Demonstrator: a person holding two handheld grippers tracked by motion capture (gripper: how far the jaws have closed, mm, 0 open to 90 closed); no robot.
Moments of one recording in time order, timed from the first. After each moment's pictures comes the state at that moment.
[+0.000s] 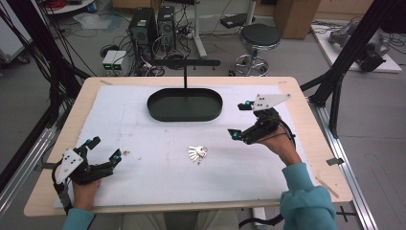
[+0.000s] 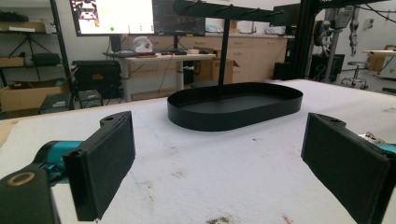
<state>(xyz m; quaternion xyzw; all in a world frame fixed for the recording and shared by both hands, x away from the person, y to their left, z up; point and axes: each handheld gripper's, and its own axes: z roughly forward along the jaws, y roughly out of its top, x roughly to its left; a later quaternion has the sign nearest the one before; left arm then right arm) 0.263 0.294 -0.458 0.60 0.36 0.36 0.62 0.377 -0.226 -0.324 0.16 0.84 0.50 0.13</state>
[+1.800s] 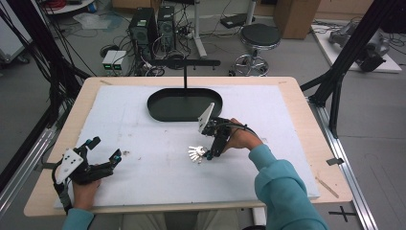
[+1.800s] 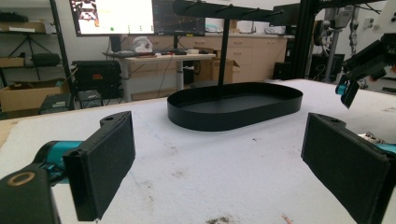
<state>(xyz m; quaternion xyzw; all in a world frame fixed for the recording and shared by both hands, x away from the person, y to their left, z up) 0.263 0.294 -0.458 0.60 0.36 0.36 0.62 0.415 -0.111 -0.397 0.00 0.97 0.23 -0.02</state>
